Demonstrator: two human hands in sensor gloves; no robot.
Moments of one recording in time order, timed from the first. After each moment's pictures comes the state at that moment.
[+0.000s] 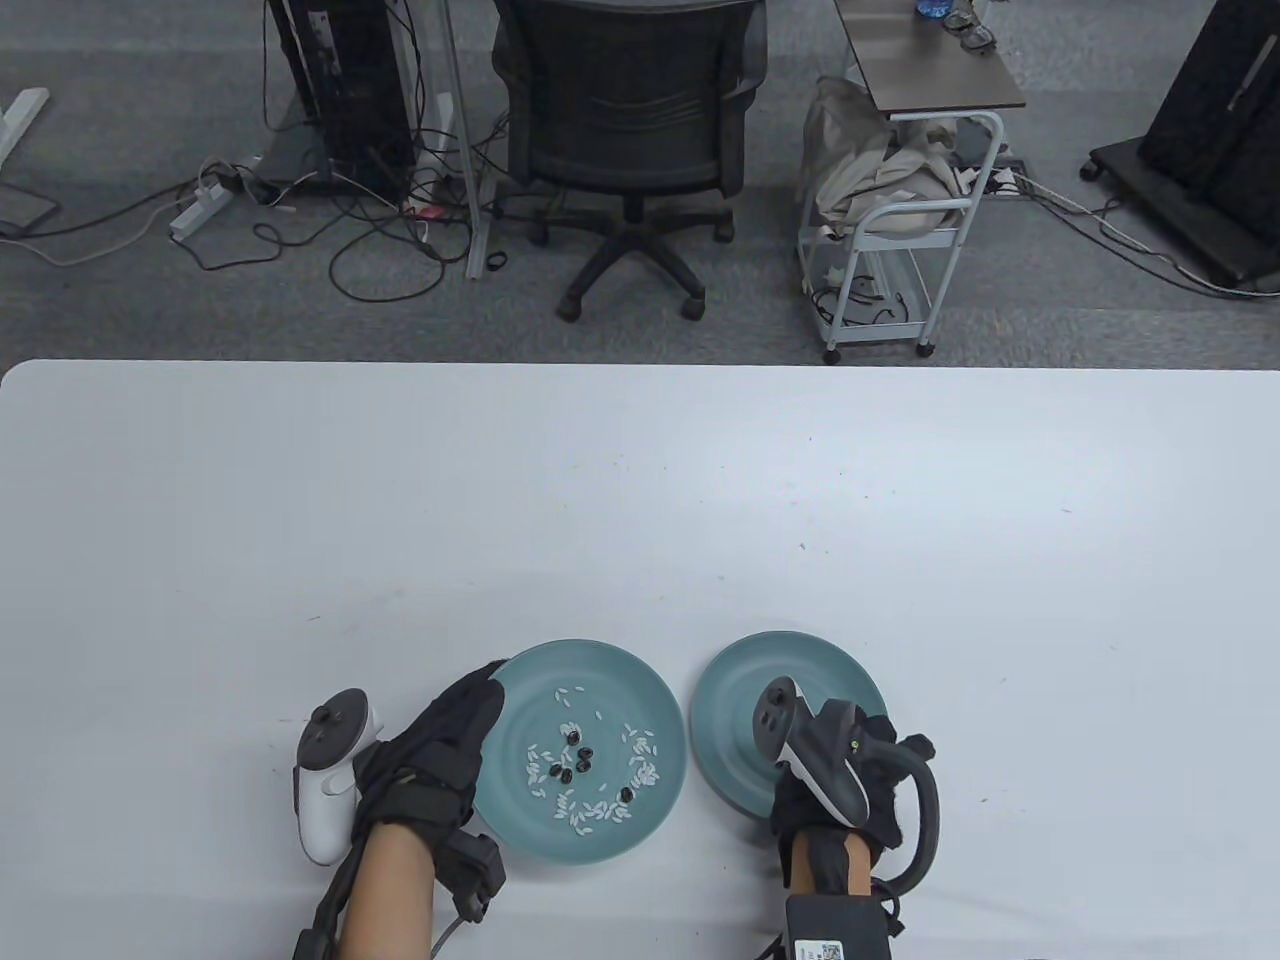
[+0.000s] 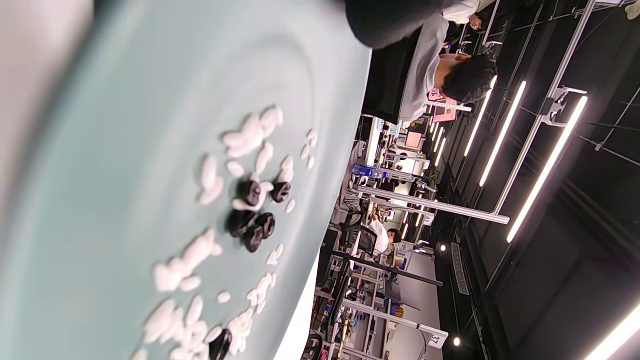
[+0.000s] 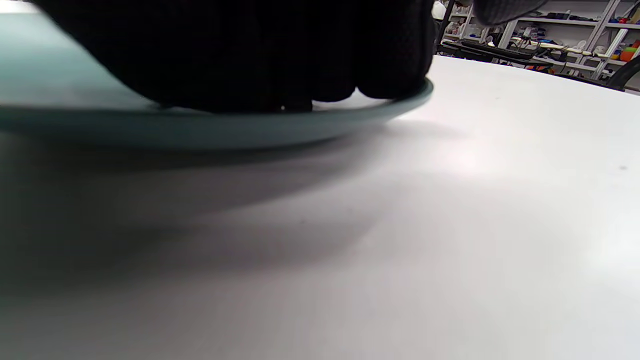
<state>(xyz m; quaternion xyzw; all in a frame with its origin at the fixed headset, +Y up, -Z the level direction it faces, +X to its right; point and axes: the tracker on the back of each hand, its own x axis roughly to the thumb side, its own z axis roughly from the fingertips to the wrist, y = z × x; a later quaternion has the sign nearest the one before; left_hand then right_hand) -0.224 -0.748 -0.247 -0.21 0.03 0.72 0.66 0.124 -0.740 -0.260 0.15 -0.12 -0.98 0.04</state>
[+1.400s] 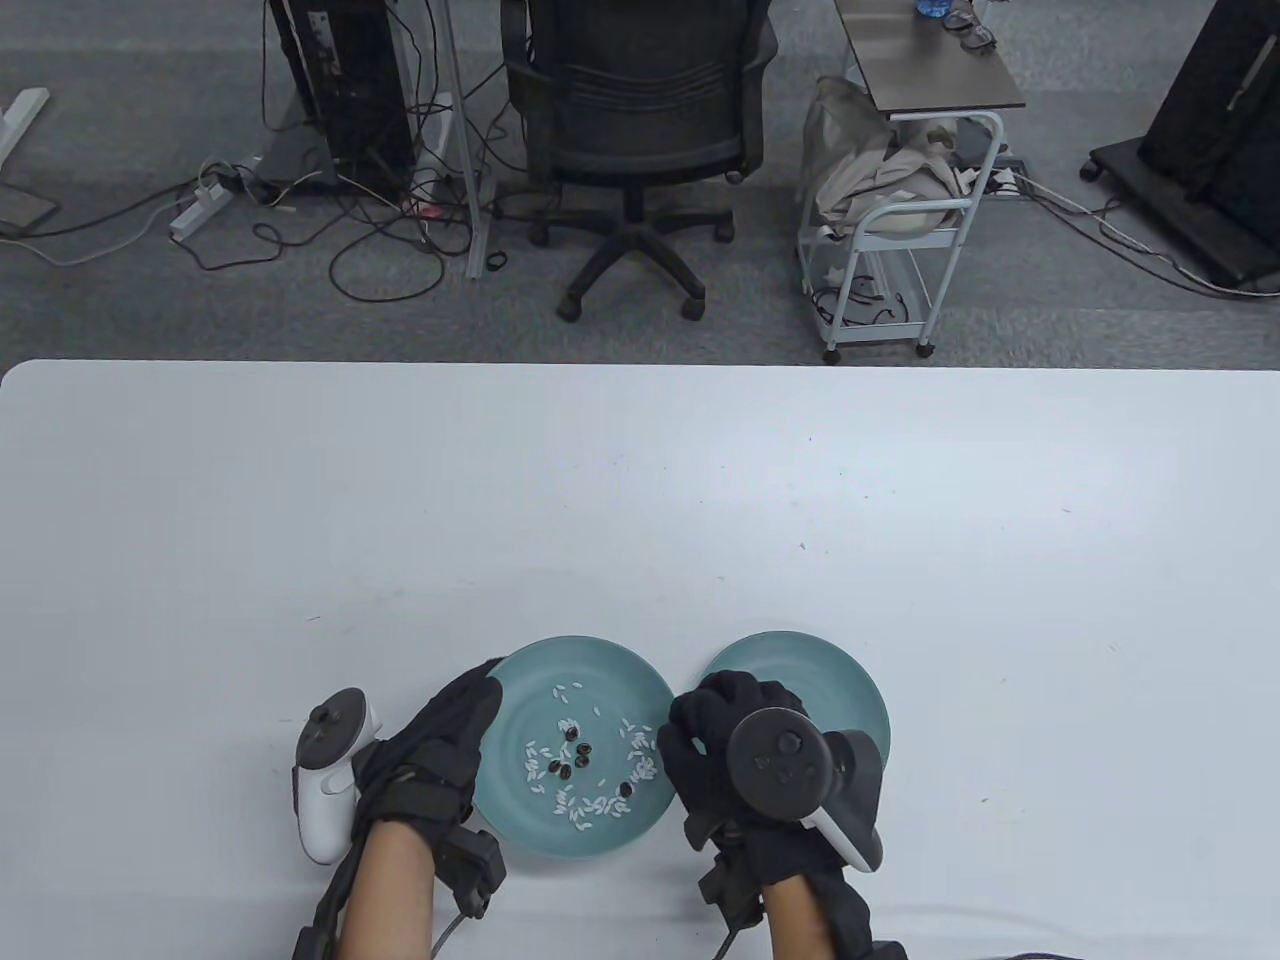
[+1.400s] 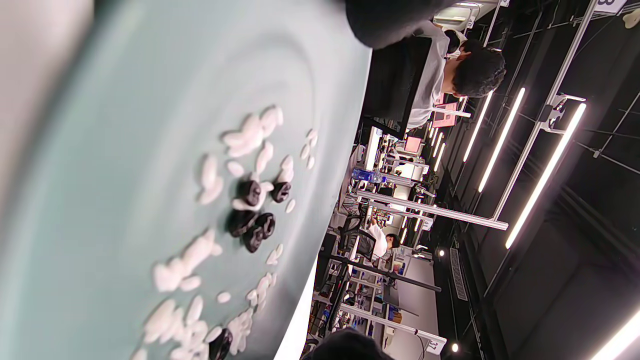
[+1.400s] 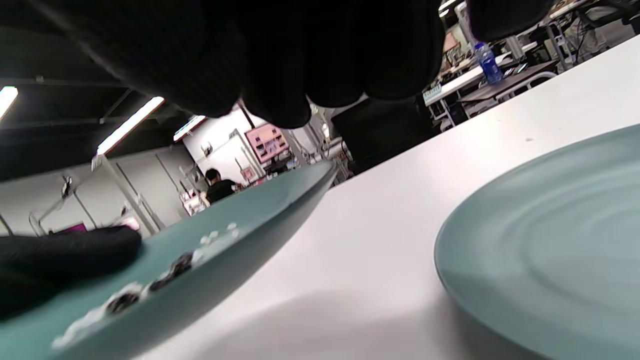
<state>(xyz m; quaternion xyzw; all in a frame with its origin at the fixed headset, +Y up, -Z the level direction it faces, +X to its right) -0.225 -0.749 -0.247 -0.21 0.04 0.72 0.66 0.068 -0.660 -0.222 -0.10 0.02 -0.96 -0.27</state>
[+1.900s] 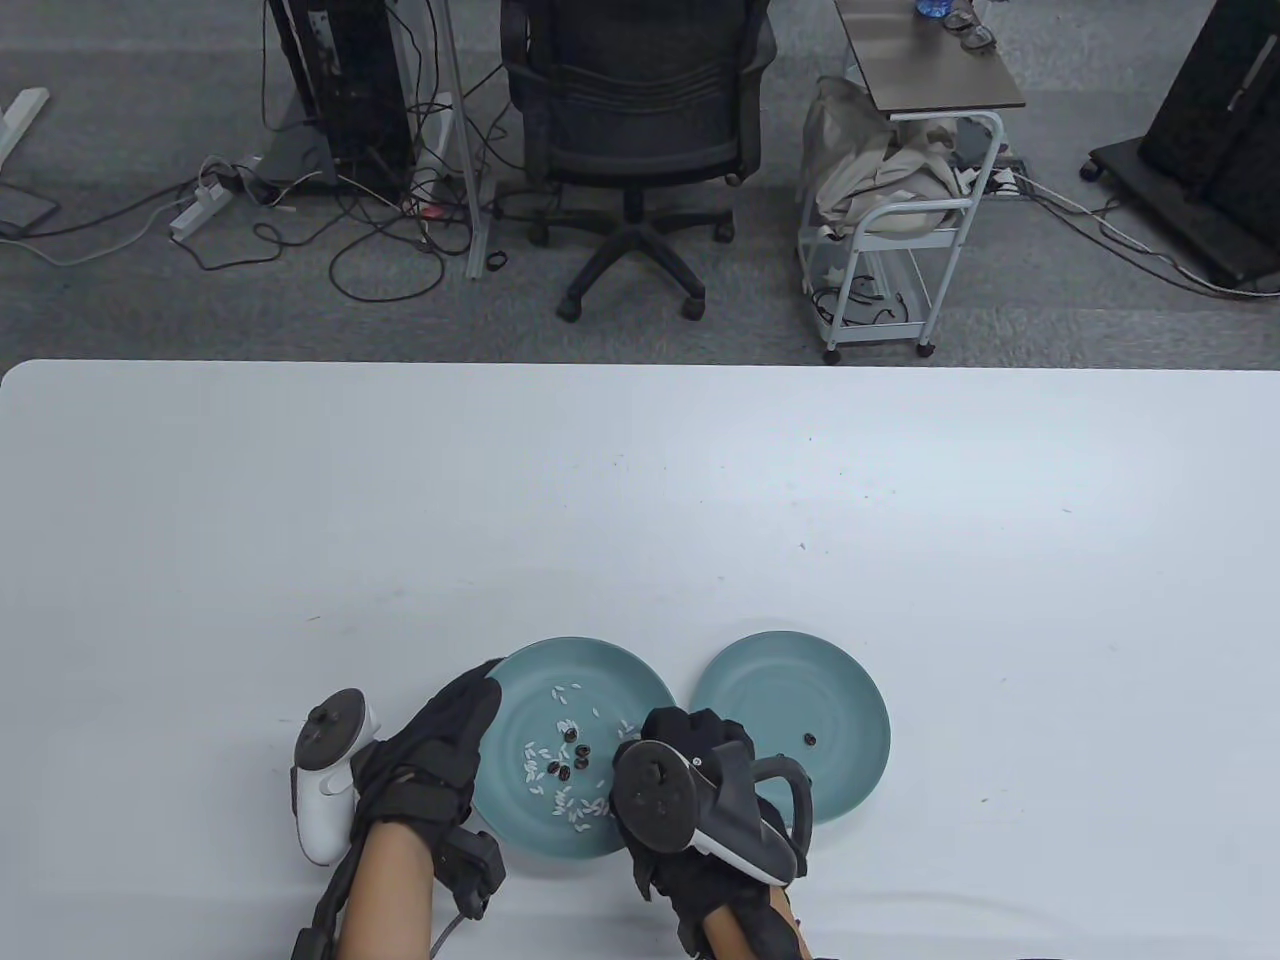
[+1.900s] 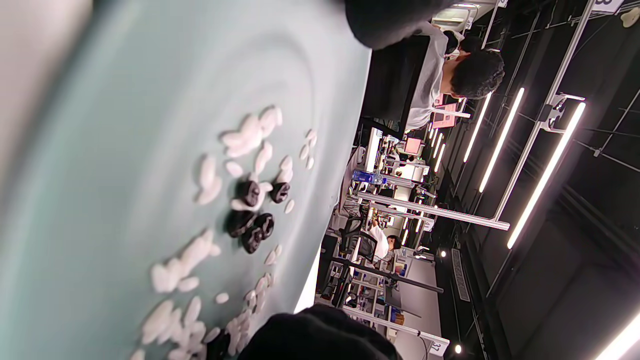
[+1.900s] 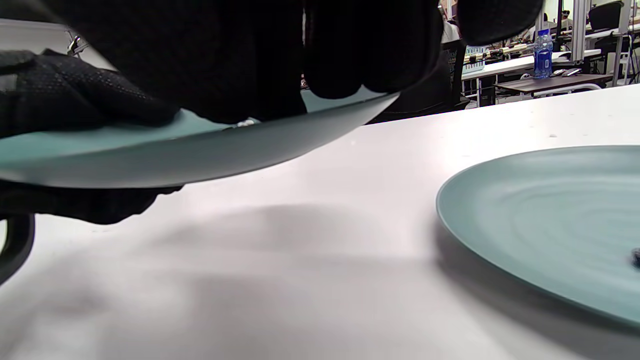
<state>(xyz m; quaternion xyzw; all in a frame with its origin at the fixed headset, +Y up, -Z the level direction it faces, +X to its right) -0.226 -0.748 -0.247 -0.20 0.04 0.72 0.66 0.016 -0.664 -0.208 -0.15 -0.04 -0.98 -0.12</state>
